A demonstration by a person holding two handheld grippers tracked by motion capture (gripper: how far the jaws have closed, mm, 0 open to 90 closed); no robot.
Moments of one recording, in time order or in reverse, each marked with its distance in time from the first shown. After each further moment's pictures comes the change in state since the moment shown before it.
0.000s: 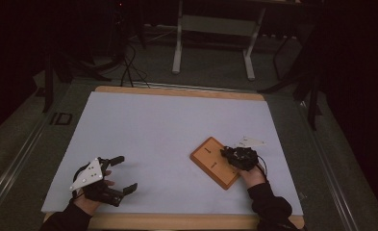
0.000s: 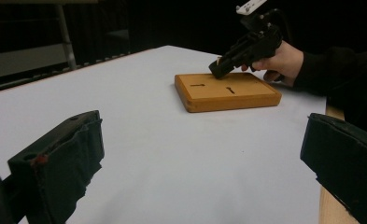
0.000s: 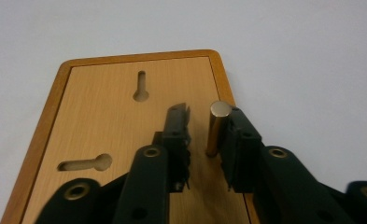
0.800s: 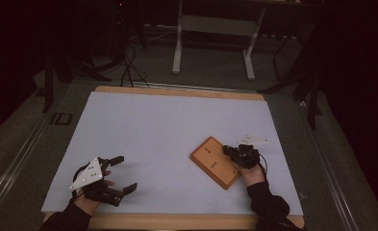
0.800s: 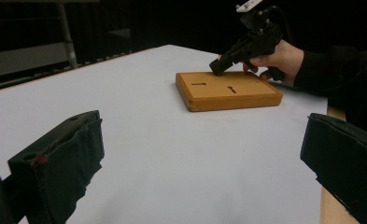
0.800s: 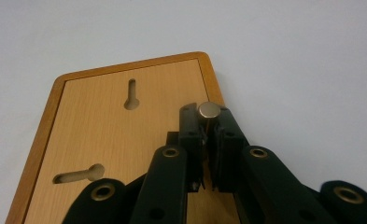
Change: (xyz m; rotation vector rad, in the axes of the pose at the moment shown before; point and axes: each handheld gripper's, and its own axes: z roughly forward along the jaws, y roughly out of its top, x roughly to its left) left arm 0.001 -0.001 0.000 -0.001 0.004 -0.007; right arm -0.008 0.001 0.000 -0.015 0.016 0.071
